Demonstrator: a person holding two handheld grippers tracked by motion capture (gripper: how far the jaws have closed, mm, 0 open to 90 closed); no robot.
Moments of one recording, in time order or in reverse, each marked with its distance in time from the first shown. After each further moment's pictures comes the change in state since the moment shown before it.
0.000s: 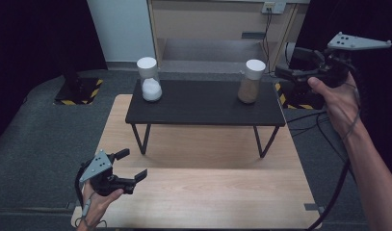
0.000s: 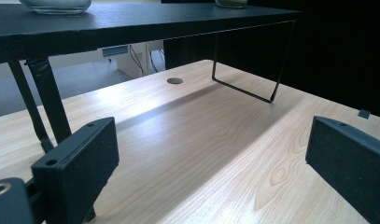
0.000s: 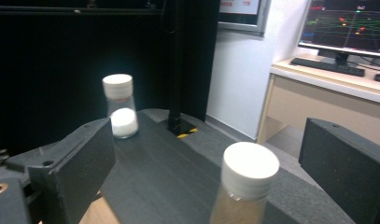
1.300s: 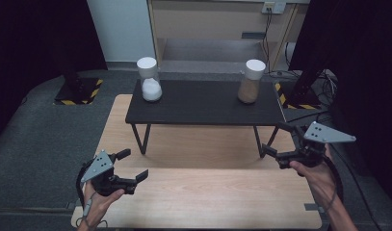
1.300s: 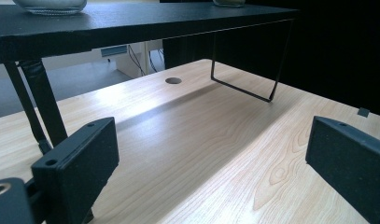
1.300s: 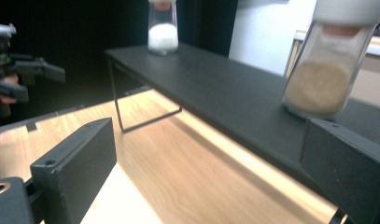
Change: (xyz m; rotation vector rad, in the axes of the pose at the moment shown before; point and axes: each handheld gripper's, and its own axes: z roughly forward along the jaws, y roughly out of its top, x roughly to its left) left arm -0.002 0.000 0.002 0.000 -0.004 0.007; right arm 0.072 -0.153 -0.030 0.057 0.031 -0.005
